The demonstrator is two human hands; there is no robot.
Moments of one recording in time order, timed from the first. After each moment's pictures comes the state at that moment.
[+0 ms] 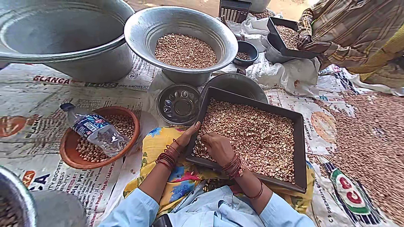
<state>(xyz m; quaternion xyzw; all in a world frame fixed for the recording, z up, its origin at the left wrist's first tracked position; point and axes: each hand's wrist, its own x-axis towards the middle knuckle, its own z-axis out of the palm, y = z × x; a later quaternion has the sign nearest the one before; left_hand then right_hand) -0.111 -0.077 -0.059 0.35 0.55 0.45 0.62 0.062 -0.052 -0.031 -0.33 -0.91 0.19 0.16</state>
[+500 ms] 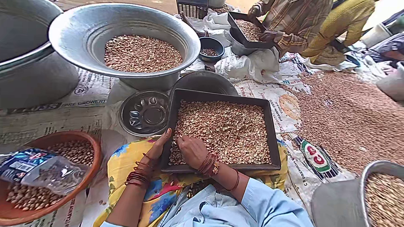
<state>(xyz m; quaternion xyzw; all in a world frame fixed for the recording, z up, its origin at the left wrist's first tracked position) -0.109 -0.078 -0.068 0.33 0.56 0.47 0.60 0.050 -0.054 -0.012 -0.38 -0.90 0.21 -0.03</state>
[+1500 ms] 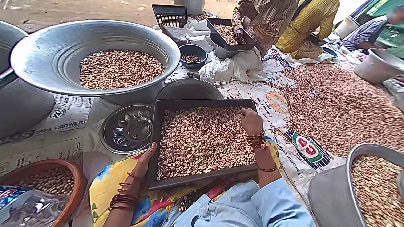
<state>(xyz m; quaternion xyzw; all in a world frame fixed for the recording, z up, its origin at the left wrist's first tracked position) -0.106 -0.080 -0.070 0.32 0.59 0.49 0.56 0.261 0.039 0.027 -0.72 -0.67 0.07 0.14</state>
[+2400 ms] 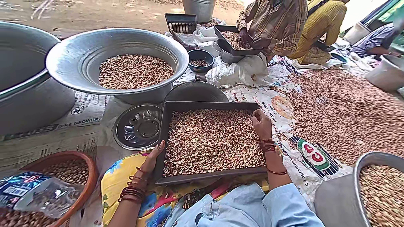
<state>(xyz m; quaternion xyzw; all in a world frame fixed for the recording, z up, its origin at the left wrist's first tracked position) -0.106 -0.081 -0.070 0.33 0.58 0.48 0.58 0.293 0.037 0.018 -0.72 -0.61 0.14 0.30</state>
